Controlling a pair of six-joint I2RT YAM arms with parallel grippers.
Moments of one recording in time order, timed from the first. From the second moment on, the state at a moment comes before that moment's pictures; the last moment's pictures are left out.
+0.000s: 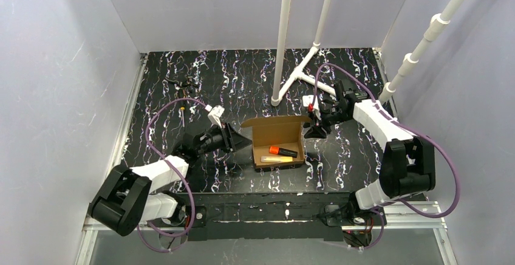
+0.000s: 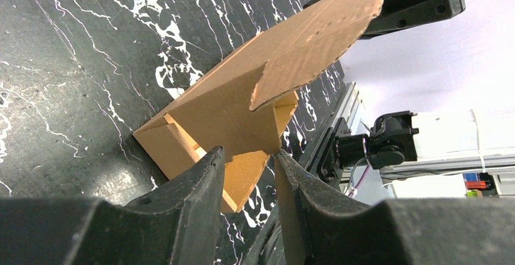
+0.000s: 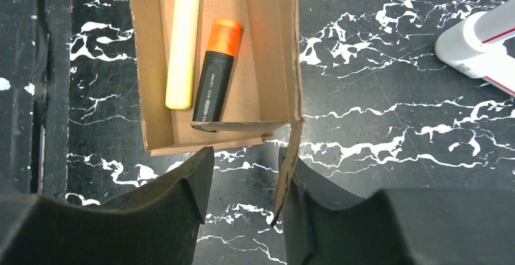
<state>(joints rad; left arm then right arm) -0.47 1.24 0.32 0.64 0.58 -0.76 0.20 1.50 1.06 -0.87 -0.95 -1.24</state>
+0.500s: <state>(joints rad) -0.47 1.19 0.30 0.54 0.63 -0.76 0.22 1.43 1.00 -0.87 -0.90 -1.32</state>
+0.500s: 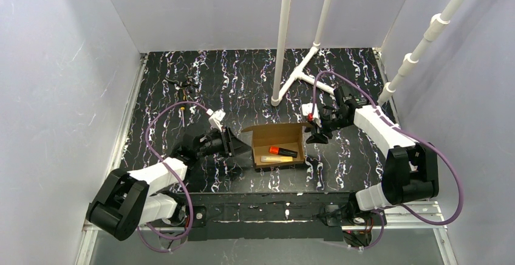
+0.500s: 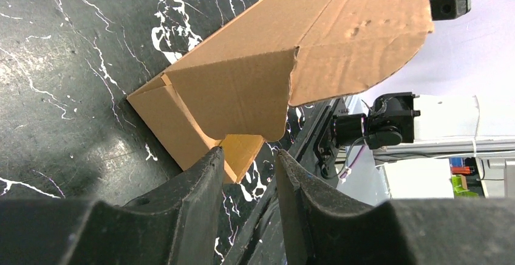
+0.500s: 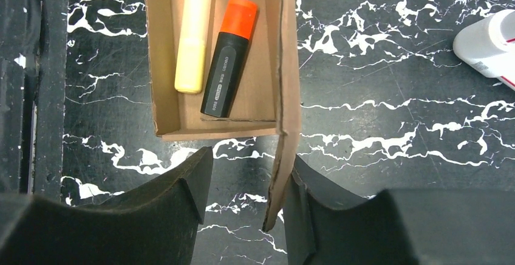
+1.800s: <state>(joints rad) -0.46 1.21 0.42 0.26 0.37 -0.62 0.39 1.73 1.61 -0.96 -0.73 -0.97</state>
